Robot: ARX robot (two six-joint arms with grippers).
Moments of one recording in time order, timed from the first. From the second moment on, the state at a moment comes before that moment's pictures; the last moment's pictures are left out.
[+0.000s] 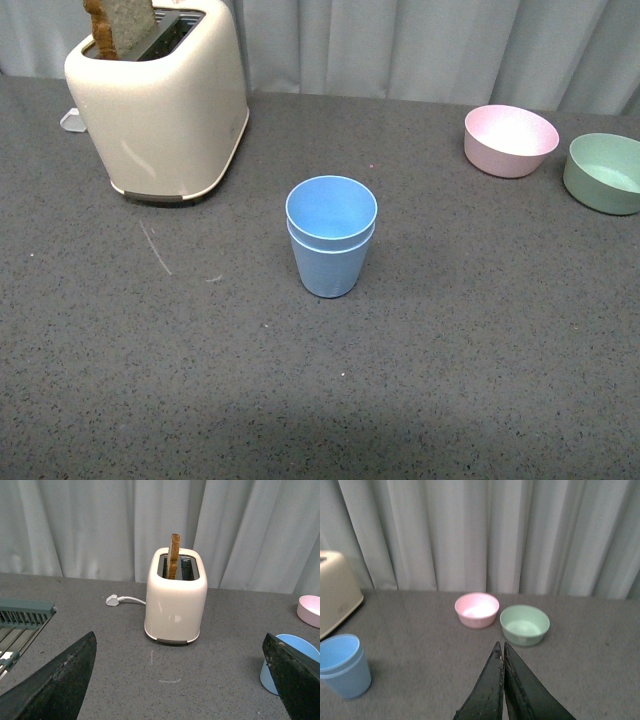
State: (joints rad) left arm 0.00 0.00 0.02 0.00 0.00 -0.01; right arm 0.00 0.02 0.00 0.01 0.00 0.00
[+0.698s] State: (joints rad) left arm 0.00 0.00 0.02 0.00 0.00 -0.01; right arm 0.00 0.00 0.00 0.00 0.00 0.00
